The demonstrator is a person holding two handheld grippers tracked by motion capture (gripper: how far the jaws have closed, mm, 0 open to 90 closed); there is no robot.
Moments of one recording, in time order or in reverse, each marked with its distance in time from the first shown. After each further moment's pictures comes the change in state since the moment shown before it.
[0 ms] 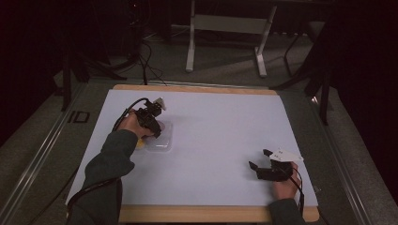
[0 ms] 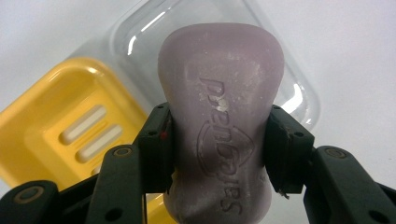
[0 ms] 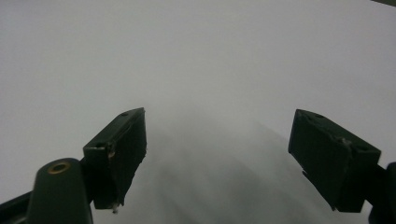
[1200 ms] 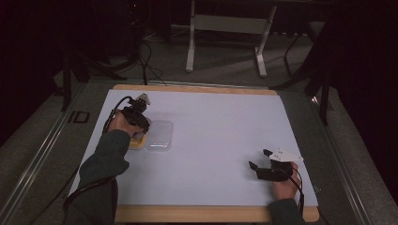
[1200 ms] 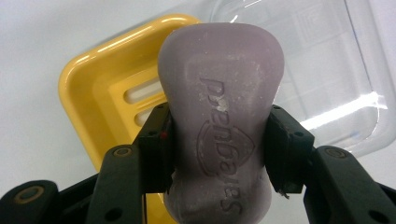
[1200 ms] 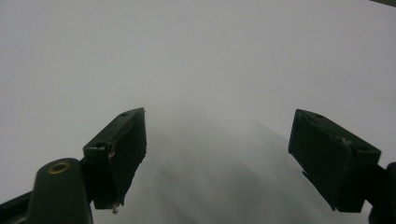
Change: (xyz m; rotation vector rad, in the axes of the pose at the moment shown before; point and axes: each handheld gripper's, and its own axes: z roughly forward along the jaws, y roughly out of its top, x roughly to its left) left arm 0.038 -0.022 0.000 -0.025 0.055 -0.235; right arm 0.000 0.000 0.000 0.002 -0.002 0.000
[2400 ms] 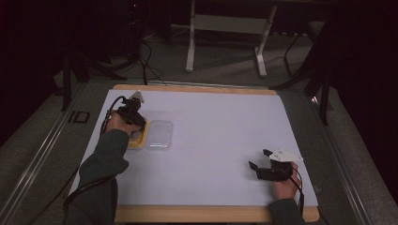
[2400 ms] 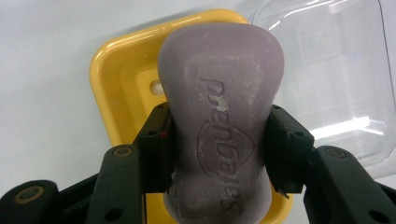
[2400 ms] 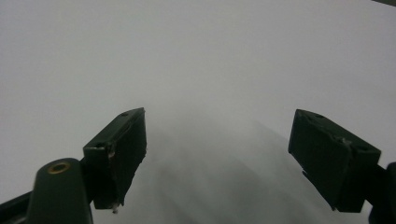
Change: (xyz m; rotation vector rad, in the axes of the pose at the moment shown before) left arm 0.016 -0.003 0.003 -0.010 0.006 -0.136; right arm 0.000 0.000 0.000 0.002 0.000 -0.001
